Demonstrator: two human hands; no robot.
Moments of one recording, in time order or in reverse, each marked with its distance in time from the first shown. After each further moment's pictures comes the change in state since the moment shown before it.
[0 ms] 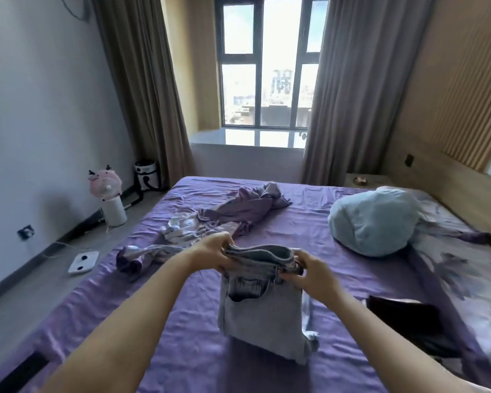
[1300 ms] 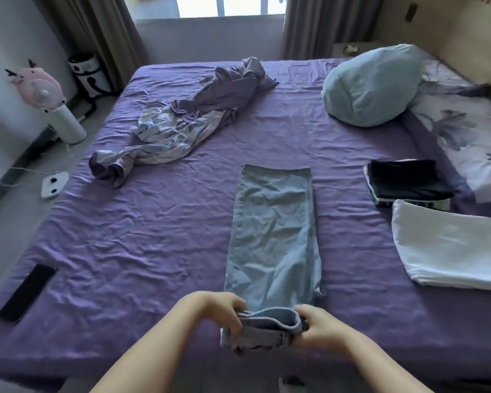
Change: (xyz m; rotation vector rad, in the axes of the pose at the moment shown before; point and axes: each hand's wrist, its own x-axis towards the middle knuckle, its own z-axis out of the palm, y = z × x) left_hand -0.144 -0.228 0.179 0.331 -0.996 -0.326; right_hand -0.268 0.069 0.234 0.182 -0.574 0.603
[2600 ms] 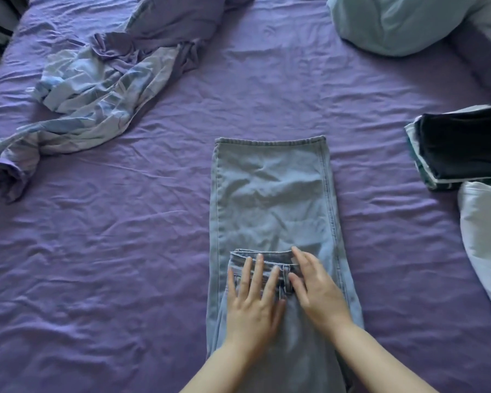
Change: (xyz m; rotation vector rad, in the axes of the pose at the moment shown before) left_hand 0.258 -0.040 -0.059 0.429 1.014 0.151; right_hand 0.252 0.060 -0.053 -0.183 0.640 -0.053
